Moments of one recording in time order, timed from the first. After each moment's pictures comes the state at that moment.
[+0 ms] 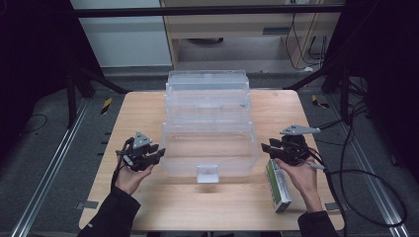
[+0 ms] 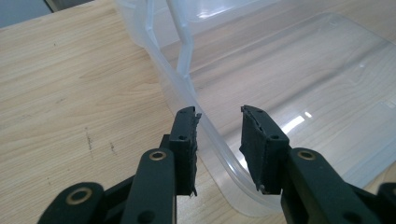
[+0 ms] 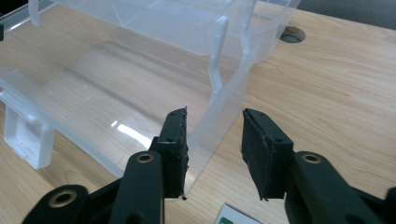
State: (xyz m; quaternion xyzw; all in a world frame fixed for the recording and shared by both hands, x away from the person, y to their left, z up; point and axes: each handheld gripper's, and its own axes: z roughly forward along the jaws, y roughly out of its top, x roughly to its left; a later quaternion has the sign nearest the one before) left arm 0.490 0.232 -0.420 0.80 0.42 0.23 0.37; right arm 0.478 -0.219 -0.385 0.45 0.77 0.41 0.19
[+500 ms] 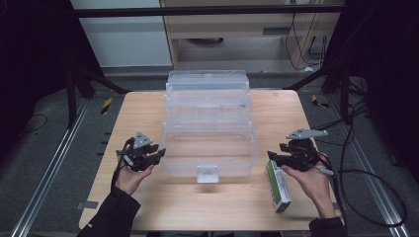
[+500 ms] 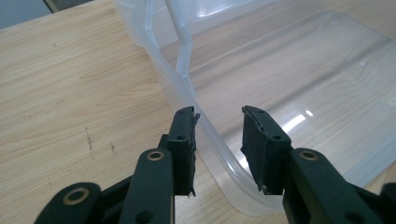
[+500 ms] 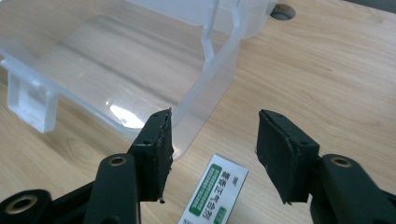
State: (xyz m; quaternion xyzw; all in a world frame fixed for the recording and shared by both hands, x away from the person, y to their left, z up) left arm 0.490 0.232 -0.420 0.80 0.42 0.23 0.37; right arm 0.457 -0.230 -0.373 0.46 0.79 0.36 0.19
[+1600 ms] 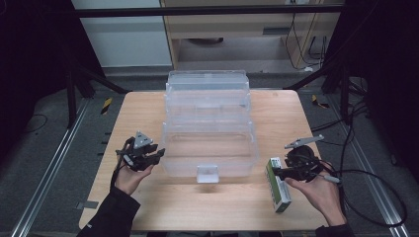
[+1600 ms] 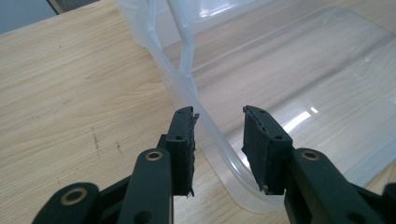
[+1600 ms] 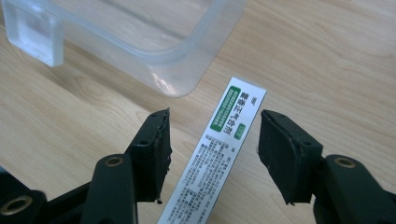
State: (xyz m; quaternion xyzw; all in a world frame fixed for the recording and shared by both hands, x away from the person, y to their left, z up) left arm 0.490 0.231 -0.417 0.80 0.42 0.24 0.36; right arm 0.433 -0.225 -0.369 0.49 0.82 0.27 0.14
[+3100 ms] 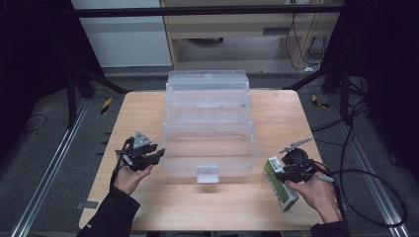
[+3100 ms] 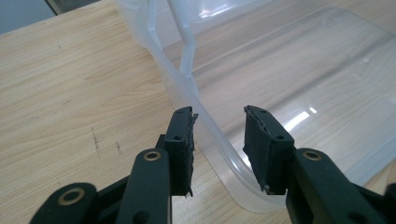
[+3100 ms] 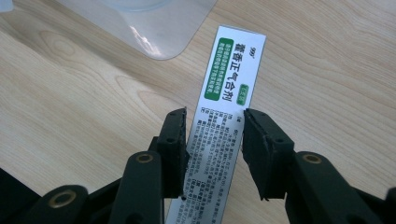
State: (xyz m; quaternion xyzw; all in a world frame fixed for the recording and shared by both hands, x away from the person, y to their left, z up) left arm 0.490 0.233 -0.417 0.80 0.41 0.23 0.36; right arm 0.442 -0.224 -0.390 0.49 0.84 0.20 0.11
